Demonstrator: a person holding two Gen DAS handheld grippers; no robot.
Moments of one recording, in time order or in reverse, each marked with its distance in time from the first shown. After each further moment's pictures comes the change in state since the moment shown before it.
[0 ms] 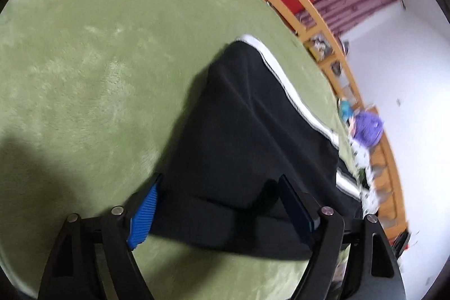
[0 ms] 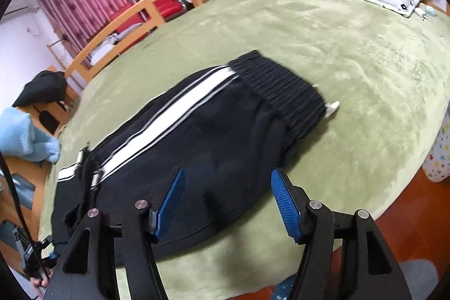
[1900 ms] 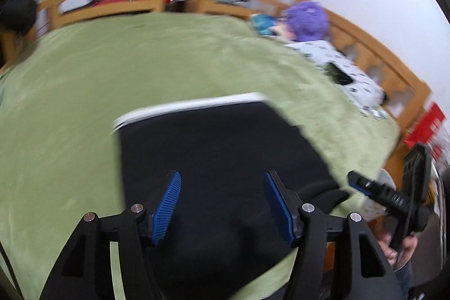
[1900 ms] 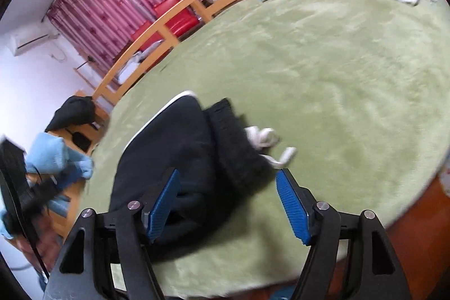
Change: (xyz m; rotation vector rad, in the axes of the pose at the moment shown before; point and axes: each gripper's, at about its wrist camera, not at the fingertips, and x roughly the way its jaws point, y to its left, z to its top) left arm 0.097 -0.383 -0.117 0.703 0.090 0.071; right arm -0.003 -0.107 0.064 0.048 0.021 0.220
